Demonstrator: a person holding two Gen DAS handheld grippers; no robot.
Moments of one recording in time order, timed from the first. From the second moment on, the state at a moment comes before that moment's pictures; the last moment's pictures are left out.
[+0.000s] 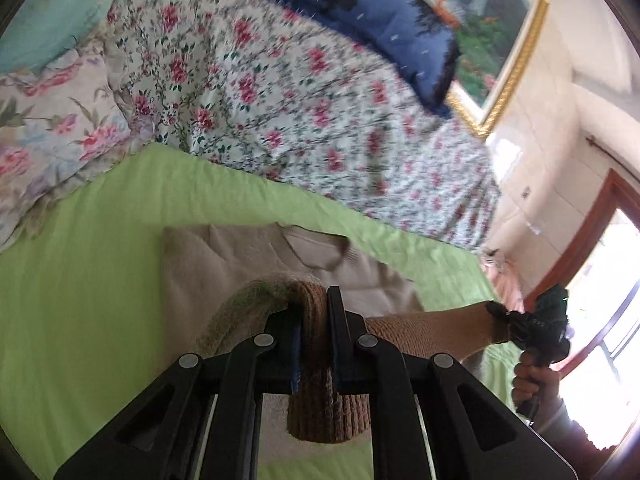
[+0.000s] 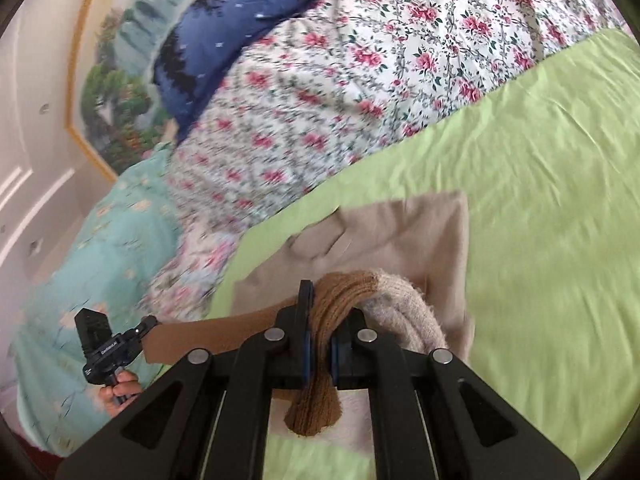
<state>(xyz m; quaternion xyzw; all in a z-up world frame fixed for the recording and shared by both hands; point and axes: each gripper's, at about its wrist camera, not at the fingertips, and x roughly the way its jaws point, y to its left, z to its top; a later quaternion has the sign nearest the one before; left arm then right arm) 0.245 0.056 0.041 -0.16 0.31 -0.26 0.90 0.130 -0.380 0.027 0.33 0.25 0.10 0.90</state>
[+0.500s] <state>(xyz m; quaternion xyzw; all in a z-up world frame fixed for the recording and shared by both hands) 0.379 0.053 -0.072 -0.18 0.43 -0.19 0.87 0.273 -0.411 -0.064 0.32 0.38 0.03 0.87</state>
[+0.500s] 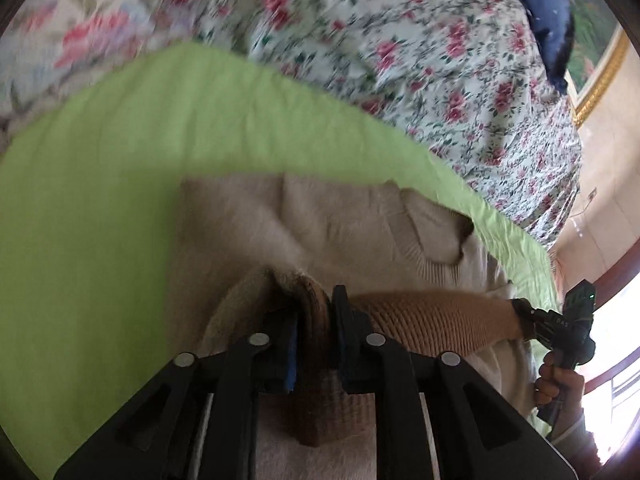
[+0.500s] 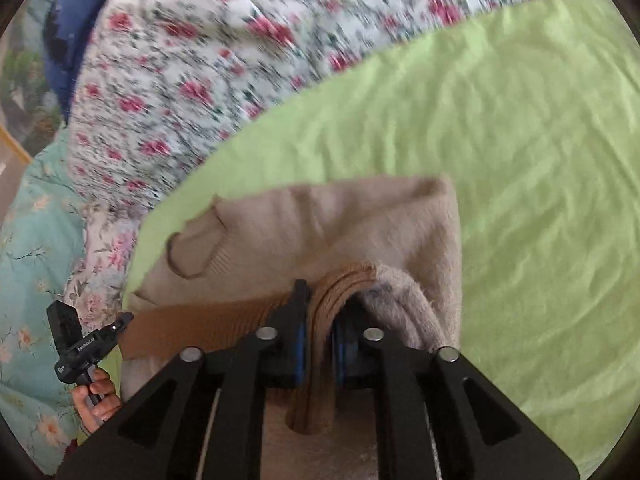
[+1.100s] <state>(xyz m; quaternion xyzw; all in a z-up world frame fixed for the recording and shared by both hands) 0.371 -0.007 -0.072 -0.06 0.45 -0.19 0.87 0.269 -0.338 -0.050 0.08 0.44 0.05 0.89</state>
